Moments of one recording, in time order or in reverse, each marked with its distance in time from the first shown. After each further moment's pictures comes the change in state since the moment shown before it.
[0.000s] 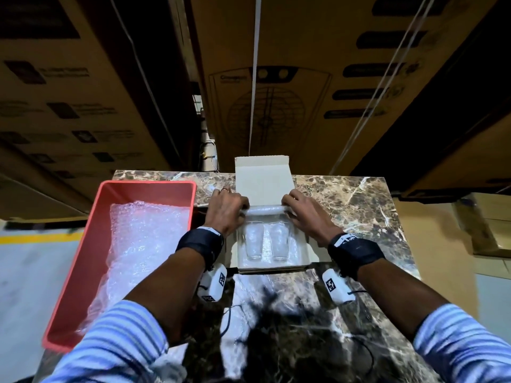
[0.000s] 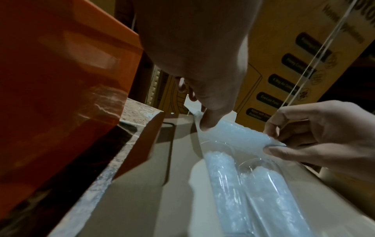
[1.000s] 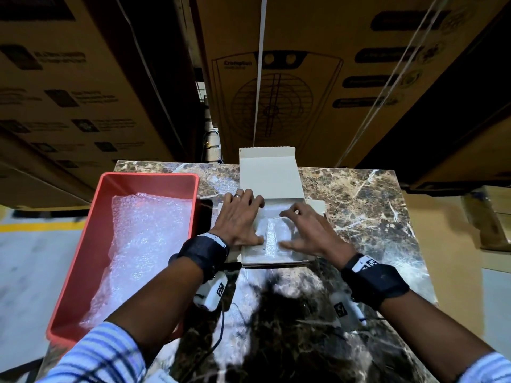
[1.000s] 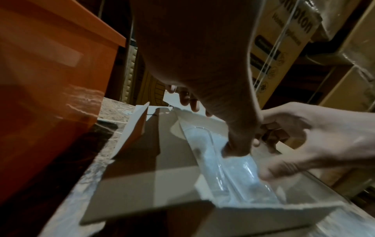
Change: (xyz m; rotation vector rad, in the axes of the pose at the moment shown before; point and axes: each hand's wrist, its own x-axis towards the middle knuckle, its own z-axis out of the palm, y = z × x) left_hand -0.022 0.020 0.006 -0.027 -0.160 0.097; right_hand -0.042 -0.024 0.003 0.003 -0.194 0.059
